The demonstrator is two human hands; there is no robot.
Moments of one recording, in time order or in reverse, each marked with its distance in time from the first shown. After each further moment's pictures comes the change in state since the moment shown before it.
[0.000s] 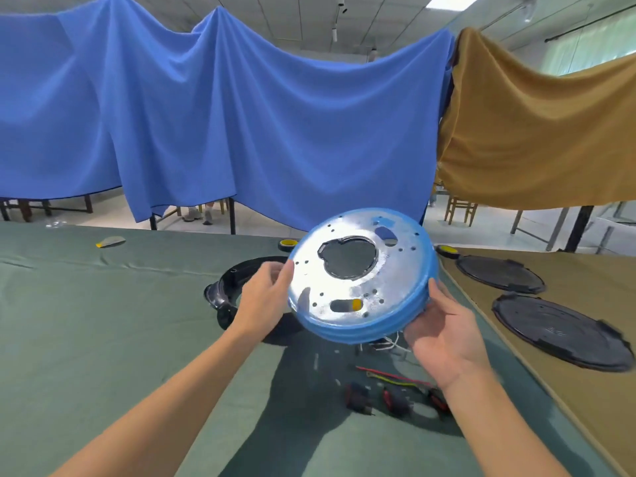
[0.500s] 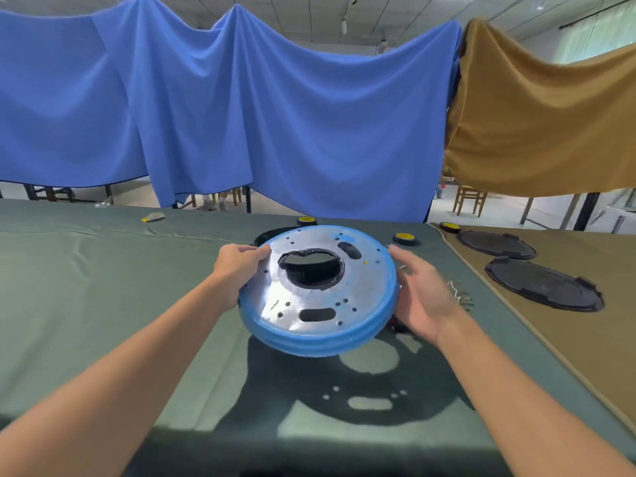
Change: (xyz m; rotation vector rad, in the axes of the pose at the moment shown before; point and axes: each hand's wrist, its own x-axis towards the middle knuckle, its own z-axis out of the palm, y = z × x) left_hand -0.061 0.002 -0.092 -0.147 0.075 -0.339; right_hand -0.080 0.023 0.032 -0.516 -0.138 0.193
